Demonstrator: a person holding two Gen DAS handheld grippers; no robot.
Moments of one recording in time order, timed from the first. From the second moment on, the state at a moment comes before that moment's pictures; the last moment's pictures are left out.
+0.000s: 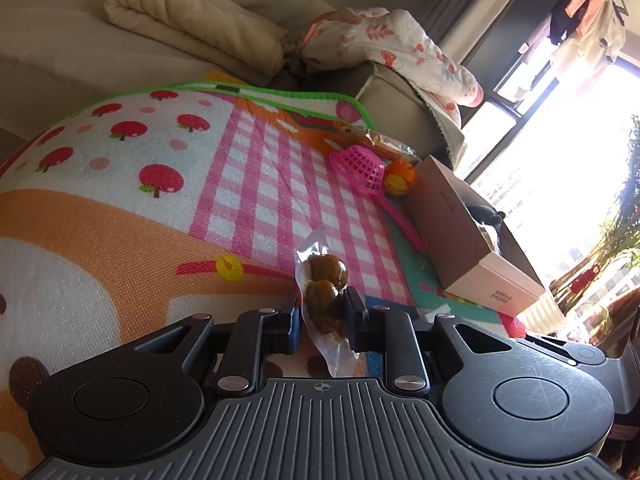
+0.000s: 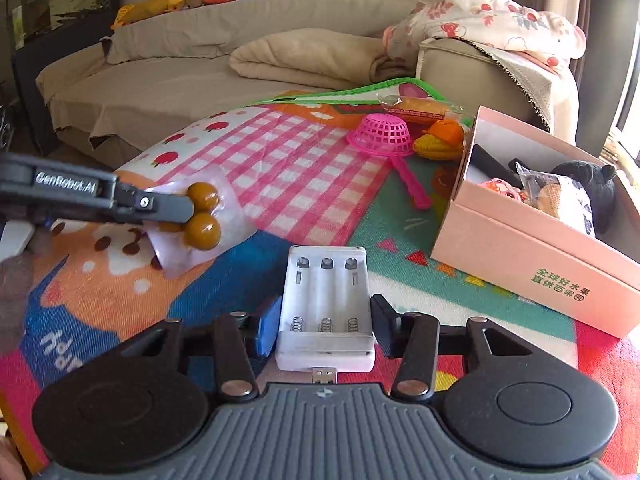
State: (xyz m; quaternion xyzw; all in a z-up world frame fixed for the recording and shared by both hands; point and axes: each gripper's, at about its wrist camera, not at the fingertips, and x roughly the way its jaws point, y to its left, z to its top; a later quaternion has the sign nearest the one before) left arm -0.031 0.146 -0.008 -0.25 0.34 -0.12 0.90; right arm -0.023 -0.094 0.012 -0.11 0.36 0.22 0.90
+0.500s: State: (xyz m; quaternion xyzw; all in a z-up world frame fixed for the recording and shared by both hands) left arm -0.032 0.131 -0.003 -0.23 0.34 -0.11 0.90; right arm -0.039 -0.202 0.015 -0.08 0.36 0.07 0.93
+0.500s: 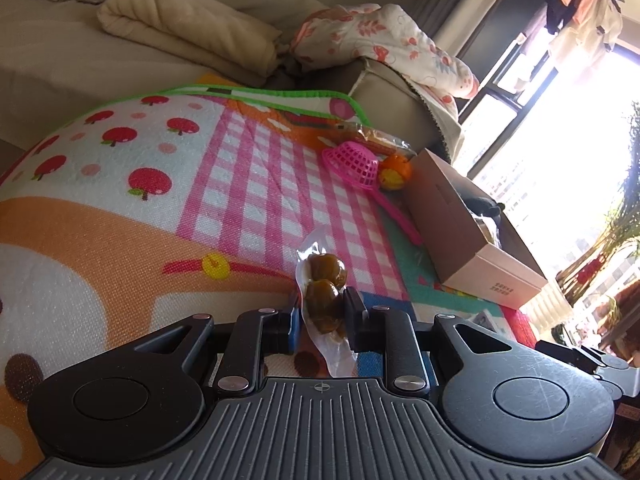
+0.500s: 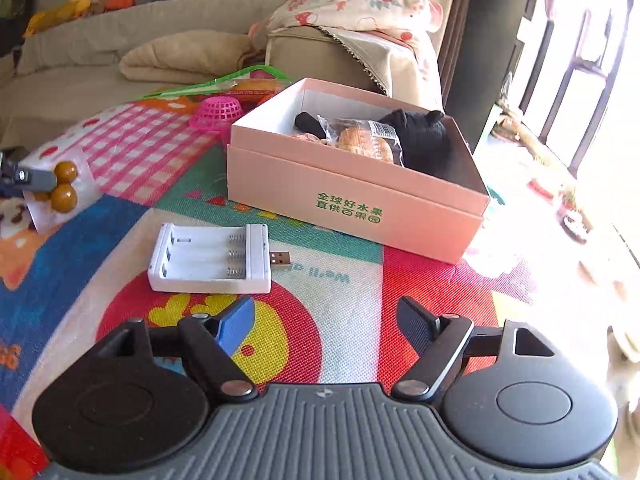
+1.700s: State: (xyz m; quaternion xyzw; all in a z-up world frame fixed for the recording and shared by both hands) left arm -0.008 0.090 0.012 -0.17 0.35 -0.10 0.92; right arm -0.027 -0.168 0.014 -0.02 0.28 0.14 0.95
